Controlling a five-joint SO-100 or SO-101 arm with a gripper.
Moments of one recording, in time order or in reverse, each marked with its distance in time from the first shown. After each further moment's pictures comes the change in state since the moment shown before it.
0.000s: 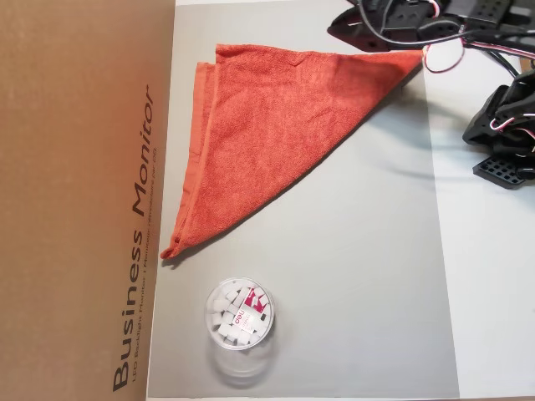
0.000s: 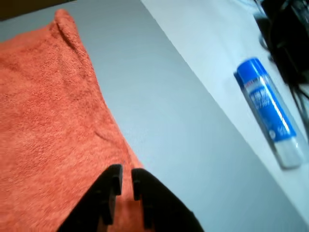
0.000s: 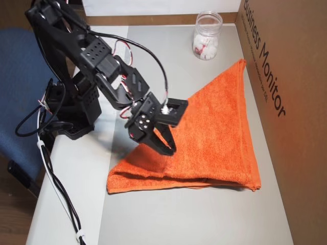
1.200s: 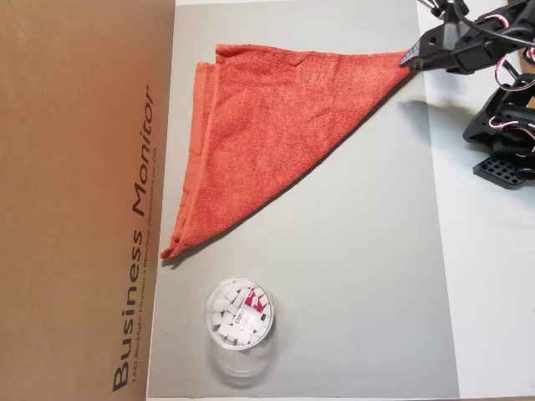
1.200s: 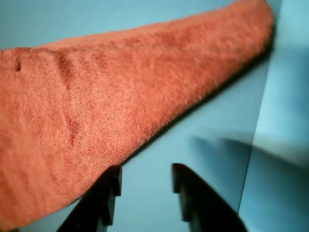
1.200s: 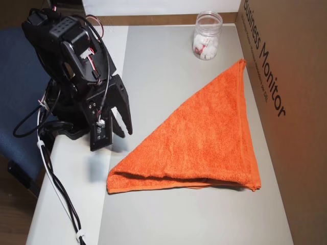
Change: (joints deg) arm 2.5 32.6 6.2 53.9 64.9
